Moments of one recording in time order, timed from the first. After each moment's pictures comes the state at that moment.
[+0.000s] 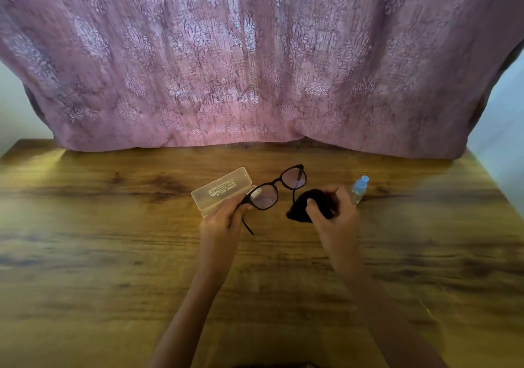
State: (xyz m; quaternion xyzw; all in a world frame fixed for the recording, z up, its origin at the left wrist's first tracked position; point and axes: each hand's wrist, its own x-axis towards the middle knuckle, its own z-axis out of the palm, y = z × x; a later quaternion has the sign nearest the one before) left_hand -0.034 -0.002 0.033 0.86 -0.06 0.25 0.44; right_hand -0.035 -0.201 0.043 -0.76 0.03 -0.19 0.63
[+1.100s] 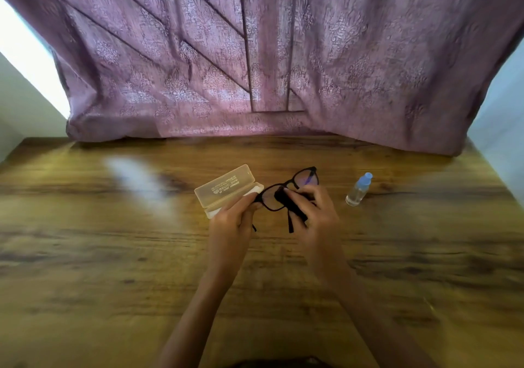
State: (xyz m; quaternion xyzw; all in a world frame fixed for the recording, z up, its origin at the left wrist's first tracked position) left_hand -0.042 -0.014 0.051 0.87 -0.09 0.23 0.42; right_hand -0.051 -0.172 0.063 -0.89 -0.12 -0.25 0.36
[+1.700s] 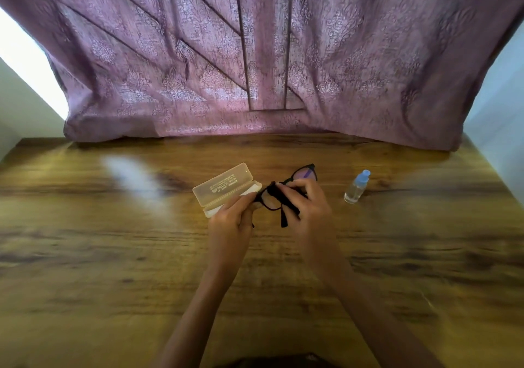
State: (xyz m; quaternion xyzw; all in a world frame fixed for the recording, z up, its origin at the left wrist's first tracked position) left_hand -0.042 -0.018 0.050 0.88 -0.08 0.23 0.40; right_hand -0.042 -0.167 0.064 -0.90 -0.13 -0.25 0.34
